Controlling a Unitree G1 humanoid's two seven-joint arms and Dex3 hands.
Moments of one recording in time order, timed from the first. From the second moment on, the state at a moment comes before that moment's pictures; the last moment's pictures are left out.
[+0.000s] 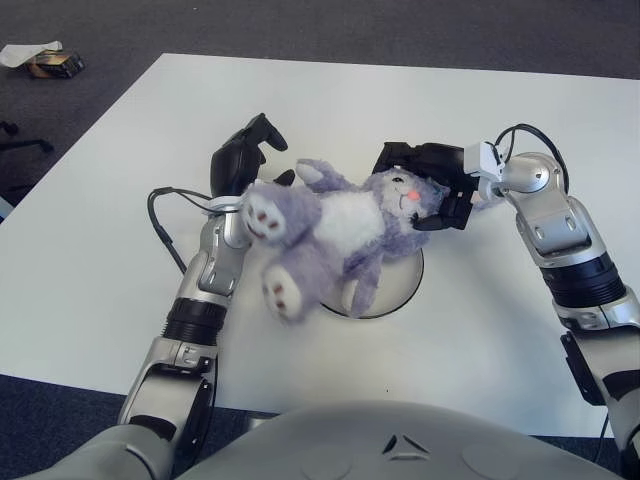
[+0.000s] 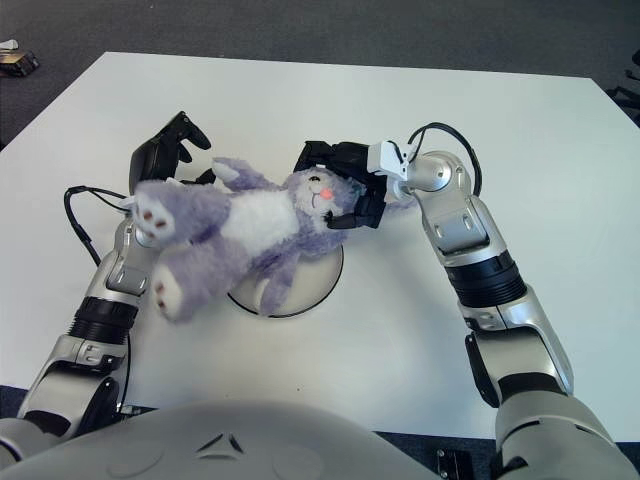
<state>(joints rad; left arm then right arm) -0.29 0.20 -0.10 0.12 0.60 -0.10 0.31 -0.55 -0.55 0.23 -0.10 -0.06 0.30 0.90</state>
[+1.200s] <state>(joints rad) -0.31 0.20 -0.11 0.16 0.59 -0.10 0.32 -0.68 -0.63 0.10 -0.02 0.09 0.40 0.96</state>
